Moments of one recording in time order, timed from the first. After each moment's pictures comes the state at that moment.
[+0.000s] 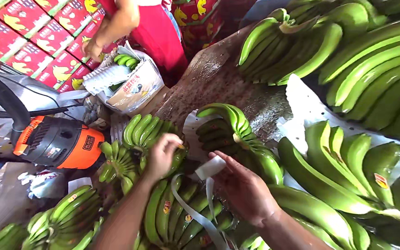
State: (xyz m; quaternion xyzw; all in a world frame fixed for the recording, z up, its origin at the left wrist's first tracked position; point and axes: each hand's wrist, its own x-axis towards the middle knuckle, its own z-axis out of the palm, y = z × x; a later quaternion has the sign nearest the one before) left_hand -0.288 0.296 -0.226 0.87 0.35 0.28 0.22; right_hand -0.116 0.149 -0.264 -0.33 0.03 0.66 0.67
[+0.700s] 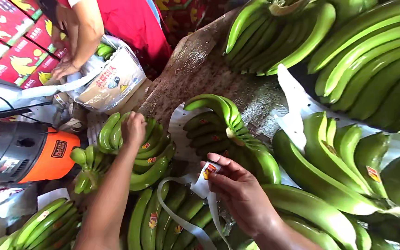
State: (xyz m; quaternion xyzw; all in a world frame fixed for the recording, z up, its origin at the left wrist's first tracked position) left_hand -0.285 0.428 -0.277 0.85 0.53 0.05 0.04; right_hand -0.114 0.150 -0.270 -0.40 -0.03 0.59 0.70
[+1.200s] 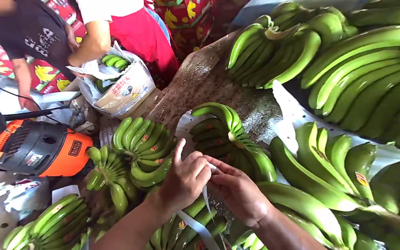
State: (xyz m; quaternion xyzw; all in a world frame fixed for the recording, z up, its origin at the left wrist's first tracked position) left_hand -0.245 0.251 -0.246 0.96 0.10 0.27 -0.05; right_hand -0.107 0.151 -0.262 -0.35 -0.05 0.68 0.64
